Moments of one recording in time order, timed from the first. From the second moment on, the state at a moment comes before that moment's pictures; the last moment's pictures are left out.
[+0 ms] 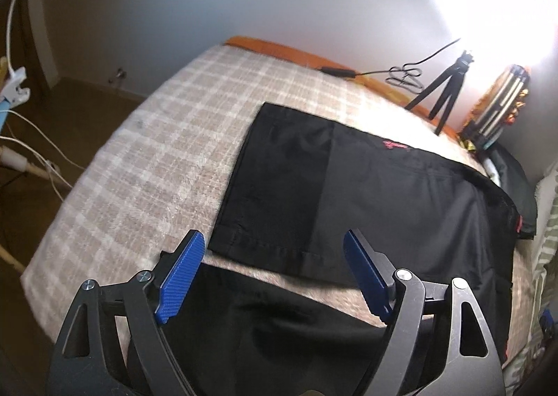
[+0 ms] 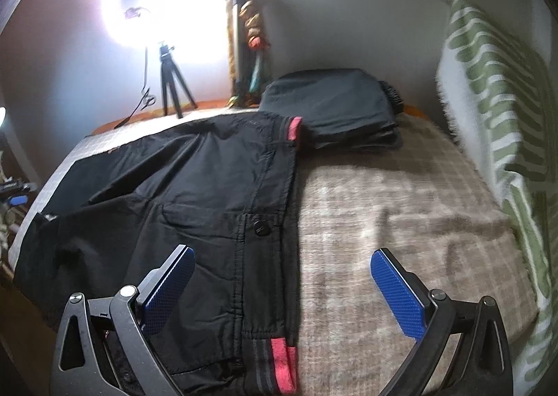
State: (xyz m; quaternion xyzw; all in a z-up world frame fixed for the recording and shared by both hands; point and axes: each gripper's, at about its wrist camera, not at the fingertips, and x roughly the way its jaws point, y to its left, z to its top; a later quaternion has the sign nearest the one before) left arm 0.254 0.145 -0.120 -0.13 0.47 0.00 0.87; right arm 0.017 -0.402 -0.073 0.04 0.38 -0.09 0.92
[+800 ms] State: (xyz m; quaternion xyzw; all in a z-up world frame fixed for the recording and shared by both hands) left arm 0.303 0.139 -0.170 -0.06 0.52 0.05 0.85; right arm 0.035 -0.345 -0.090 -0.07 0.42 0.02 0.91
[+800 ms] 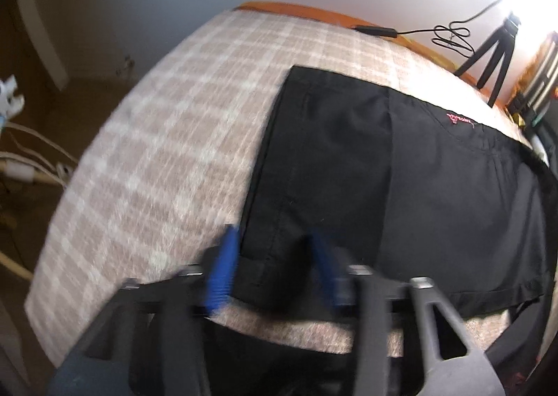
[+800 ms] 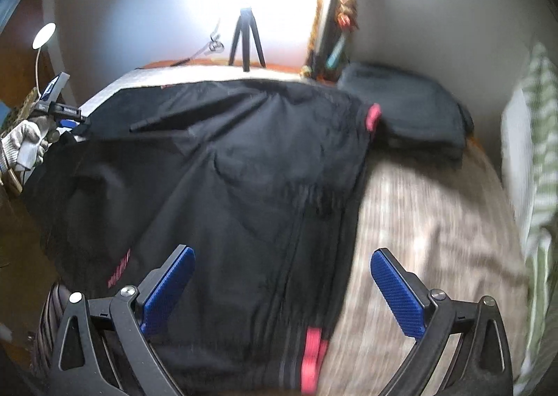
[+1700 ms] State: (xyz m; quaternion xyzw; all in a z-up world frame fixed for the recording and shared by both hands) left arm 0.440 0.142 -0.160 -0.08 0.51 -0.05 0.85; right arm 0.380 -0.310 -0.126 -0.20 0.48 0.20 0.83
